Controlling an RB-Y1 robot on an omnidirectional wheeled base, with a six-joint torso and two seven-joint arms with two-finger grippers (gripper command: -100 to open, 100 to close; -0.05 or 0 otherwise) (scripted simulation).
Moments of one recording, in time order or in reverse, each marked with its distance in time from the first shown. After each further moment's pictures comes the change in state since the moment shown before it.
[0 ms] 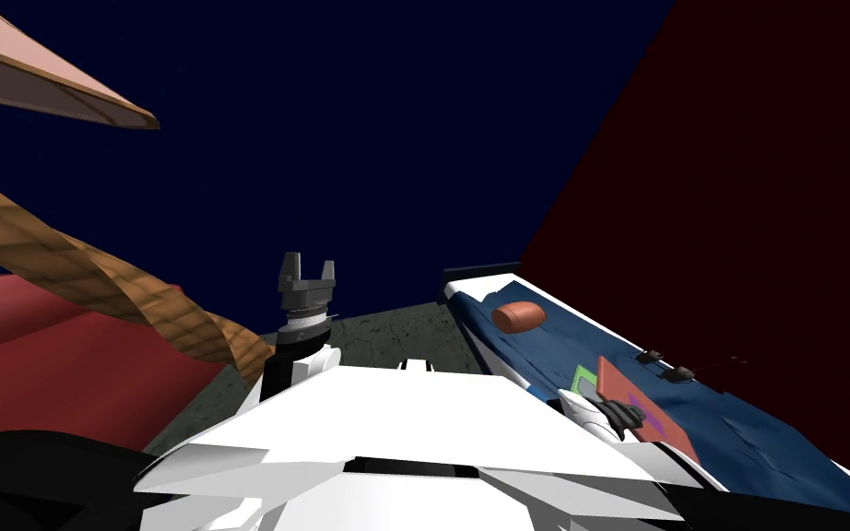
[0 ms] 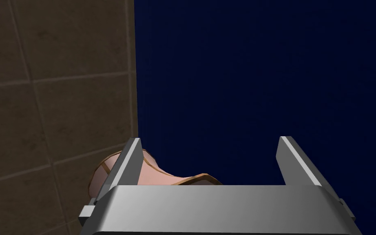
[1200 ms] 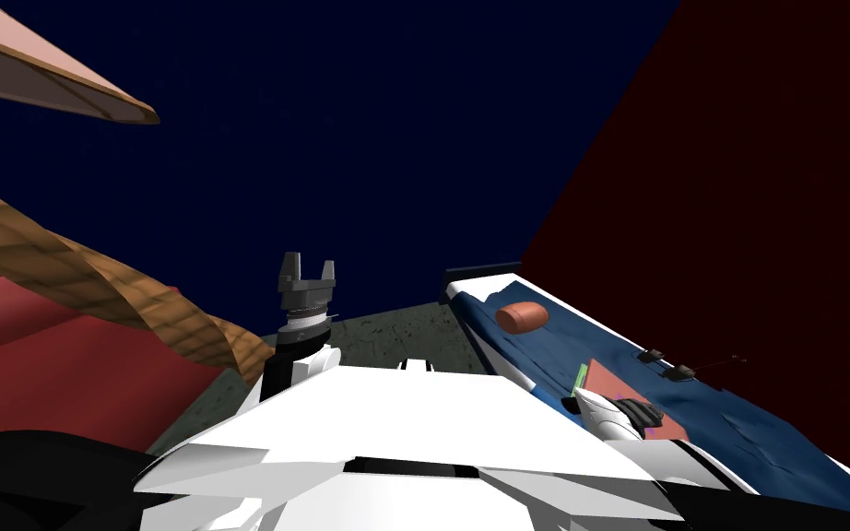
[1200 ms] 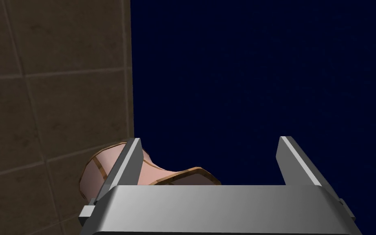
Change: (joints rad) left arm 0.000 0.000 0.000 0.000 0.000 0.000 0.000; right arm -0.015 -0.081 -0.013 0.025 -0.033 -0.091 0.021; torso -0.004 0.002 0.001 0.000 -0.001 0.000
